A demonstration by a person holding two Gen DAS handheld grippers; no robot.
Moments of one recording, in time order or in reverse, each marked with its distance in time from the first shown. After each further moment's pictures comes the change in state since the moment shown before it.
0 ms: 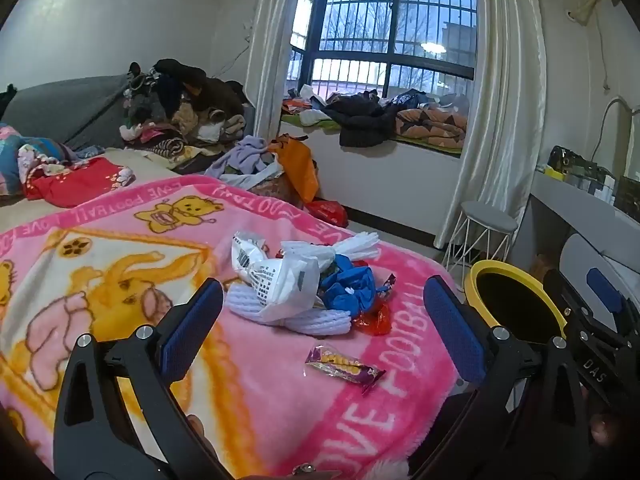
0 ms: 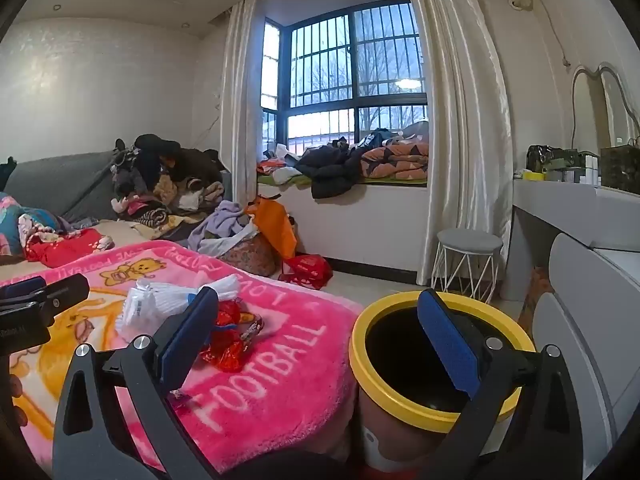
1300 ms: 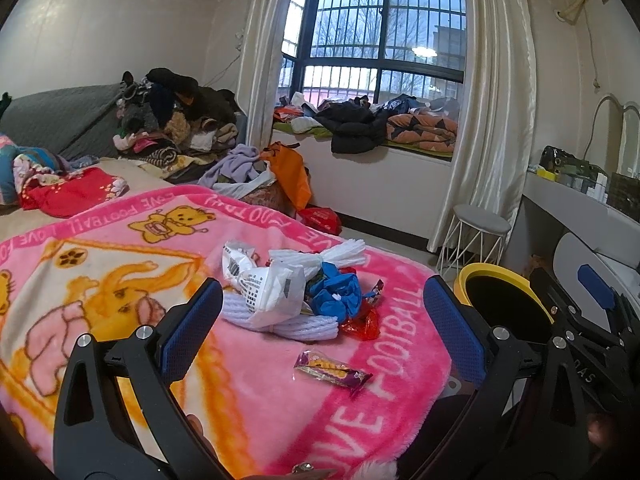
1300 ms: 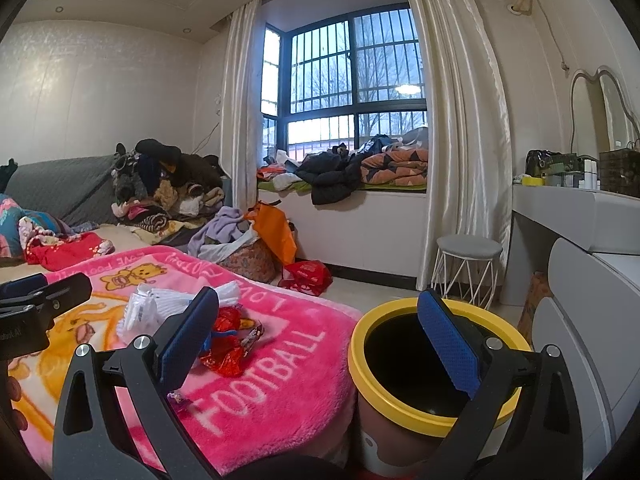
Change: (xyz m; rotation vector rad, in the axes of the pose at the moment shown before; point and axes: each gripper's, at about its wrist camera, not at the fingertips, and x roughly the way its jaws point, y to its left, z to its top) left arm -0.004 -0.004 0.005 0.019 -0.020 -0.002; right arm -0.004 0.000 0.004 0.000 -0.022 -0.004
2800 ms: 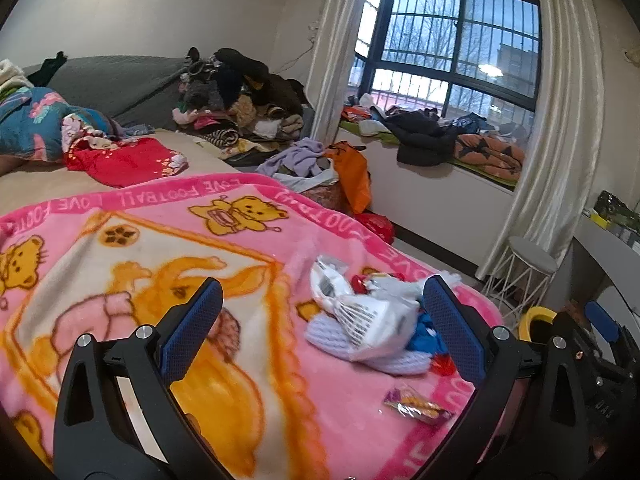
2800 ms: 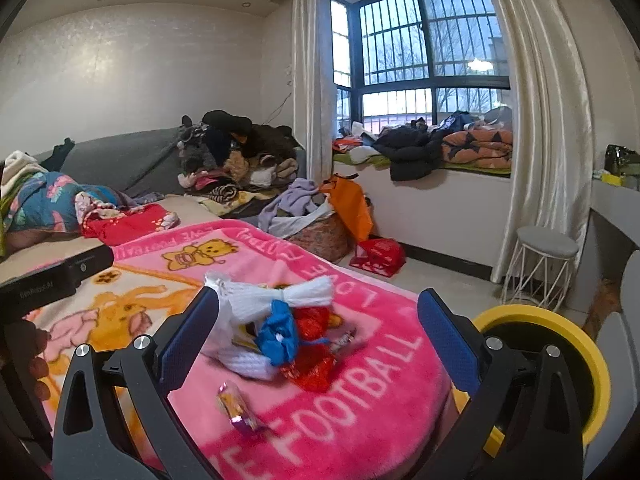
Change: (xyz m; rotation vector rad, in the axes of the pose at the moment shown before) left arm 0.018 0.086 0.027 -0.174 0.012 0.169; right arm 0.057 0.058 0.021 -0.047 0.122 0.294
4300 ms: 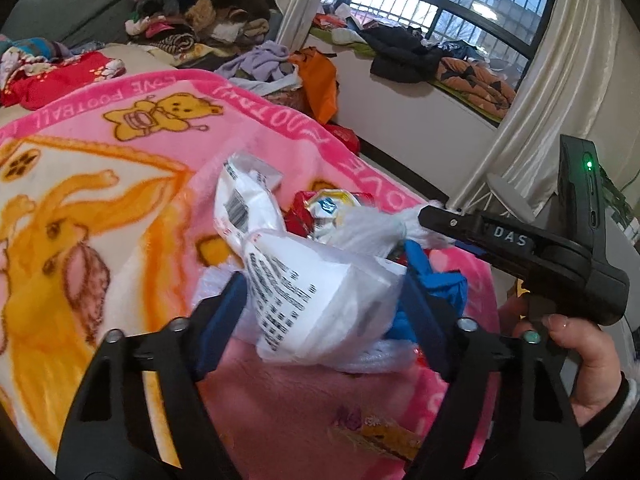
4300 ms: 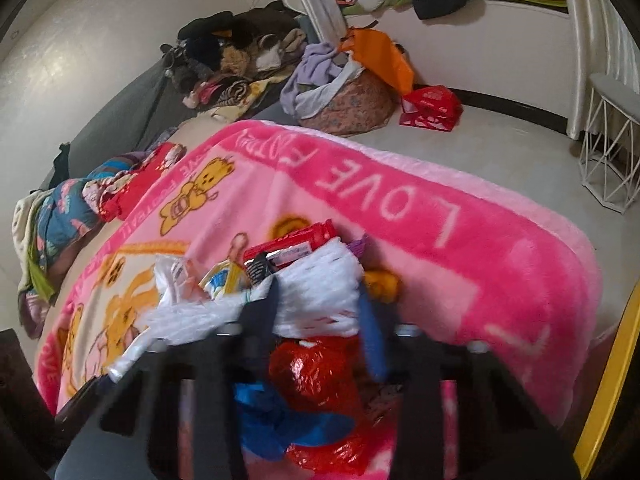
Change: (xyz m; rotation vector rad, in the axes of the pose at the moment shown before) left arm 0.126 -0.036 -0.039 -0.030 0.343 -0.151; right arm 0.219 -0.045 -0.008 0.268 0.527 0.235
